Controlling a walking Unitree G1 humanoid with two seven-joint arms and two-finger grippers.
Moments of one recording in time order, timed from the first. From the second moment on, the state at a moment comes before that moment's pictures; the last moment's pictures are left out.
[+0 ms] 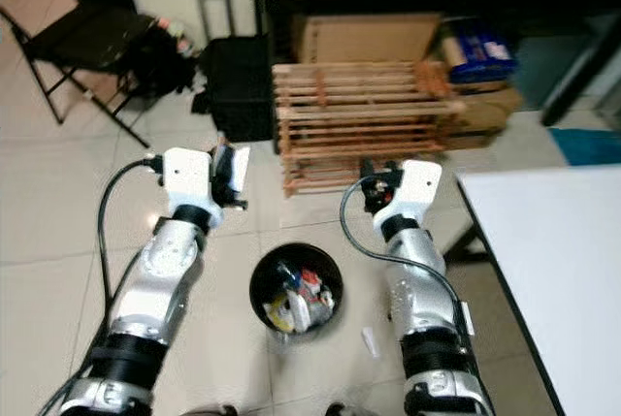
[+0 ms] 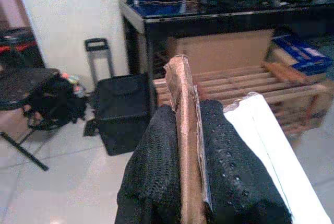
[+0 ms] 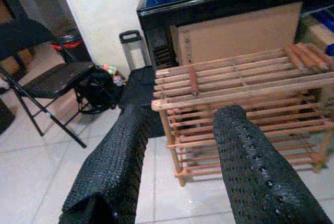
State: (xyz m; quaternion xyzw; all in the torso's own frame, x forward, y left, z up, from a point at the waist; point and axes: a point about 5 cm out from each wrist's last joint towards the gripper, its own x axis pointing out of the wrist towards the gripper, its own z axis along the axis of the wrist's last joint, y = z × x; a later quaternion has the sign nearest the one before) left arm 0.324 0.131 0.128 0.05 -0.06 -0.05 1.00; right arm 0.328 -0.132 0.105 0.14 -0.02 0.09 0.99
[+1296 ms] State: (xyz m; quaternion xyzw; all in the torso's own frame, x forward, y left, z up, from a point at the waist) left arm 0.320 0.115 0.035 0.09 0.16 -0.13 0.97; right arm 0.329 -0.133 0.104 0.14 -0.02 0.09 0.99
